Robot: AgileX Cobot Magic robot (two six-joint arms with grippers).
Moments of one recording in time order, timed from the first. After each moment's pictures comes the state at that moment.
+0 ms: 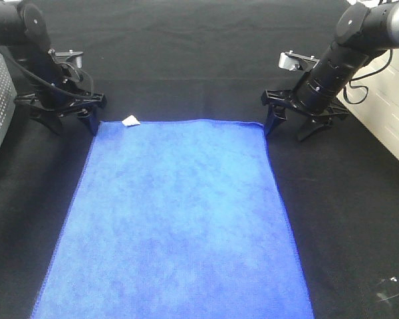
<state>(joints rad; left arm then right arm) -0.11 2.46 -2.01 -0.12 0.98 0.01 0.12 2.35 -1.75 0.33 0.84 -0.17</state>
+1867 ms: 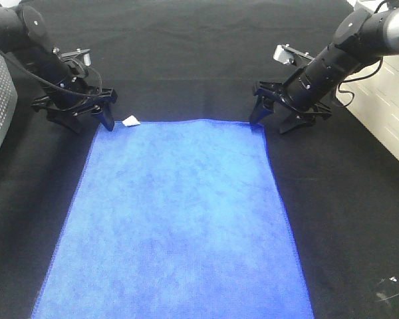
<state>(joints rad) -0.11 2.50 -2.03 -0.30 0.94 0.11 0.12 2.40 -1.77 0.55 0.77 -0.31</state>
